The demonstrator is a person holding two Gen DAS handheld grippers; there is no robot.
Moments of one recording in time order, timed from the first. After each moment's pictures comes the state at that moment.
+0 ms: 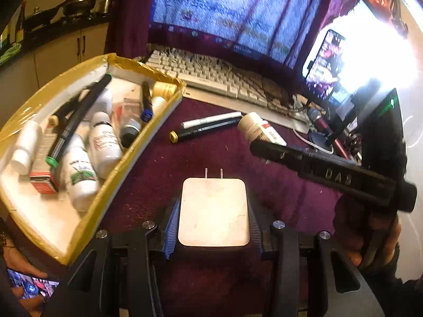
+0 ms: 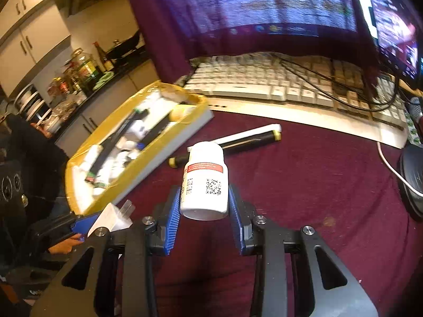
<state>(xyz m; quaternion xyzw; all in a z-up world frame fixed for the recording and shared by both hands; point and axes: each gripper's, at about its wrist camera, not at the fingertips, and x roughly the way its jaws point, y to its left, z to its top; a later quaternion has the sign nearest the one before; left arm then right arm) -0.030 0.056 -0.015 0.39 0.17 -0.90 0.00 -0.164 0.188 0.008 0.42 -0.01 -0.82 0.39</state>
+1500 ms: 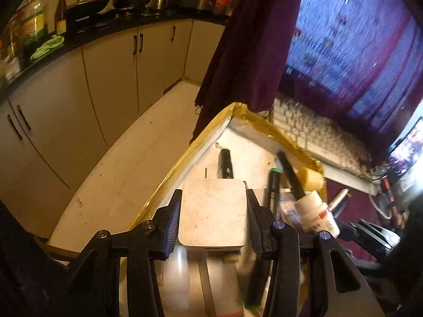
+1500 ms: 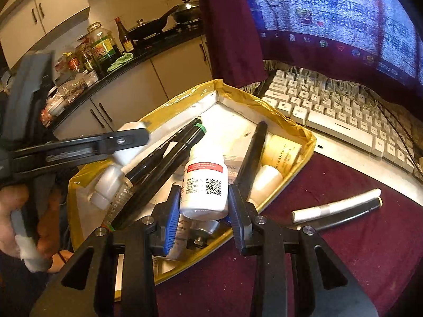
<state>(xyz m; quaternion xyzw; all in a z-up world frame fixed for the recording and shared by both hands) -0.104 -0.147 0.007 0.42 0.17 -0.88 0.13 -0.168 0.033 0.006 0.40 0.06 -0.81 0.42</state>
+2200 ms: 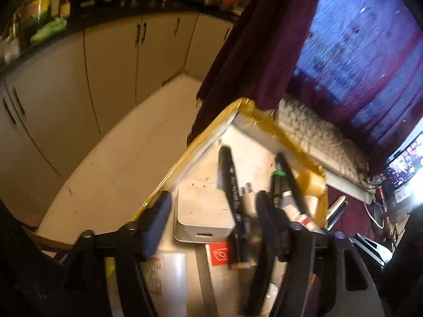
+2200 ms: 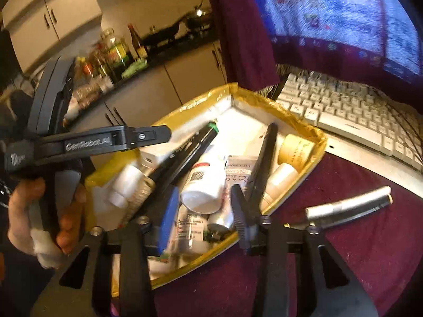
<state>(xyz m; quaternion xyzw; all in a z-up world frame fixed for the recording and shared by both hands) -0.095 -0.155 0.002 0.40 0.22 -0.88 0.12 -0.153 0.050 0.015 0.38 0.02 -0.80 0.45</state>
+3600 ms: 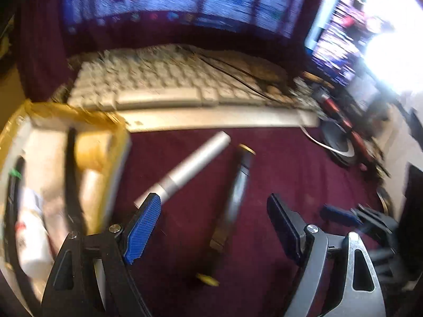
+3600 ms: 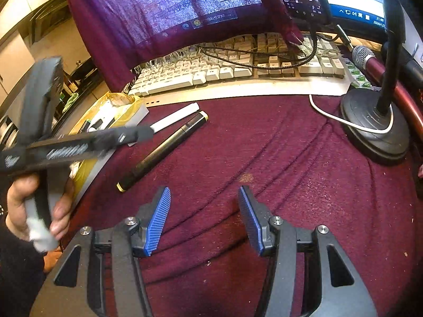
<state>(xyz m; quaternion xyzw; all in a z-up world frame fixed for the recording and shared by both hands) -0.186 0.072 -0.029 0.47 0.07 -0.88 -0.06 -0.178 0.271 -0.023 0.44 -0.06 -0.85 0.29</state>
